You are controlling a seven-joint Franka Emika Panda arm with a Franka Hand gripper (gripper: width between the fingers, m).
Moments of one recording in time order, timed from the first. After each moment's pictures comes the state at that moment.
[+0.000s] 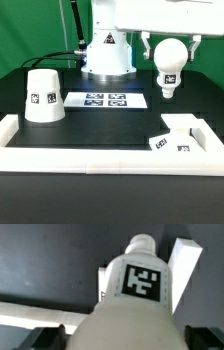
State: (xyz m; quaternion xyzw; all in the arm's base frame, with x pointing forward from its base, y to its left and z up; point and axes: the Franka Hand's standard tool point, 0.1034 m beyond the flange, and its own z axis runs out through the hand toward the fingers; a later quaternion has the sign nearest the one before) arm 0.519 0.090 0.146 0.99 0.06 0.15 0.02
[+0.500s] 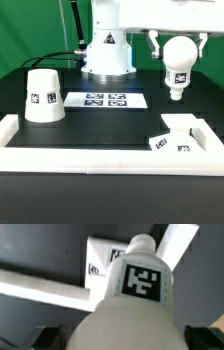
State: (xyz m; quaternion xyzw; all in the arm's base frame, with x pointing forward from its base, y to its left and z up) arm 0.547 0.099 0.160 0.97 0.16 0.20 0.02
